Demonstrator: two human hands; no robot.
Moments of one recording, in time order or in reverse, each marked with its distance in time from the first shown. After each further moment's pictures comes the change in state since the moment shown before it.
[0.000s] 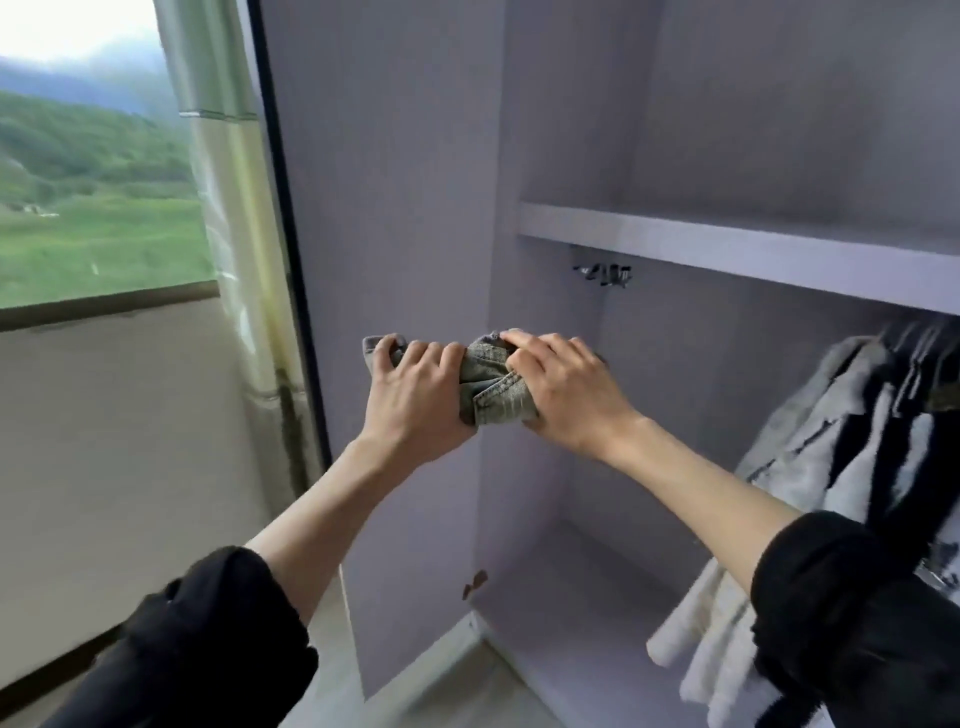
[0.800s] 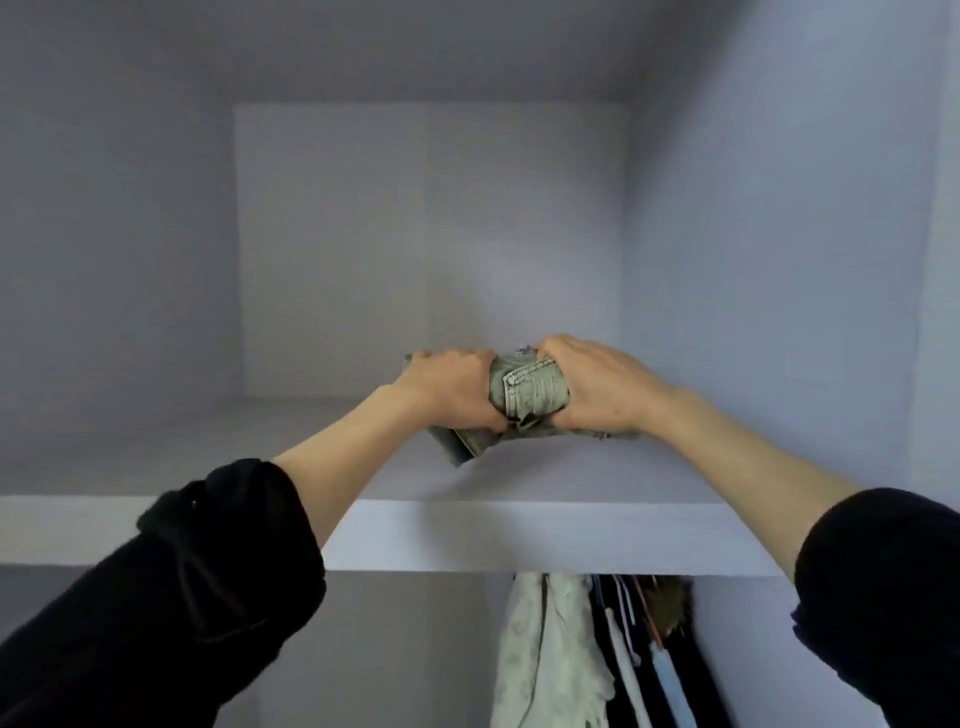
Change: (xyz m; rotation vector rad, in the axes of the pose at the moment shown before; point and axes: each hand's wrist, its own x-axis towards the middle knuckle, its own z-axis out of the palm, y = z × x) left_hand 0.463 0.327 0.100 -0.401 -0.184 0.681; right_hand -0.028 0.447 -0.107 -0.421 -0.412 0.817
